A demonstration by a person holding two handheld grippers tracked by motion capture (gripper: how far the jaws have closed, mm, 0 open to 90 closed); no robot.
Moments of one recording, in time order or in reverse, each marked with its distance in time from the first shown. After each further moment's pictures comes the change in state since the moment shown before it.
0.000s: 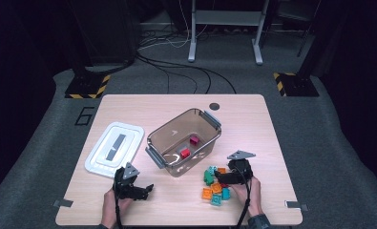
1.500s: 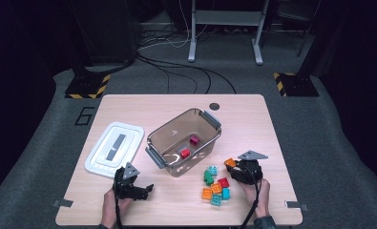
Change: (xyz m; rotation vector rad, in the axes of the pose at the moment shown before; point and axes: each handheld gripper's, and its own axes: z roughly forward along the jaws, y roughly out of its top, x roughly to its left) left arm 0.000 0.000 0.000 0.003 -0.001 0.002; right arm -0.020 -0.009 -0.020 -0.066 -0.048 0.036
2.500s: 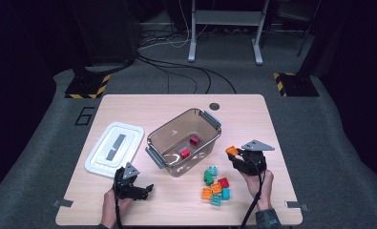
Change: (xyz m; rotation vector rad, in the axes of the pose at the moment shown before) left arm 0.001 0.000 0.000 0.004 0.001 0.005; right arm 0.001 0.039 -0.027 -0.112 -0.016 -0.030
